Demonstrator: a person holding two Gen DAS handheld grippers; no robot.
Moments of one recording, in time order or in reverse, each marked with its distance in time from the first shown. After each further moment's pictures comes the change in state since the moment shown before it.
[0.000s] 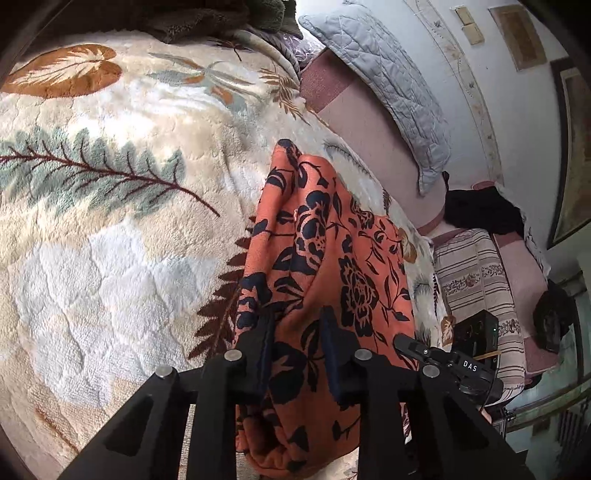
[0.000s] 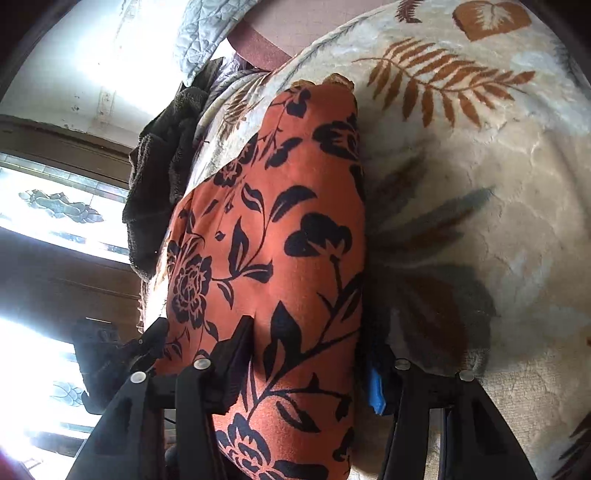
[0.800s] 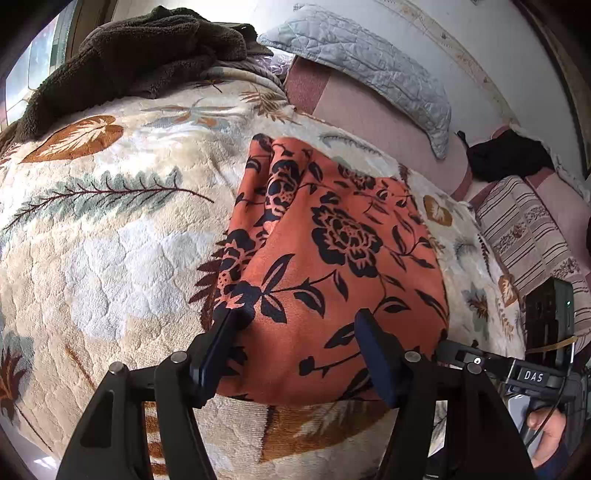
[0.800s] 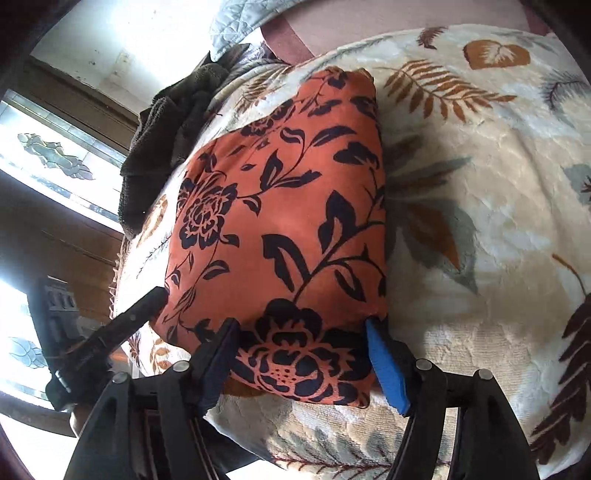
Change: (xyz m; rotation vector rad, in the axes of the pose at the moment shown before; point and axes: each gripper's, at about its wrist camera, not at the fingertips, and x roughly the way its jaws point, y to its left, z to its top) left arm -0.021 -0.056 -0.056 0.236 -0.107 0.230; right arm -0.030 0.031 -0.066 -0.145 -0.039 -0.111
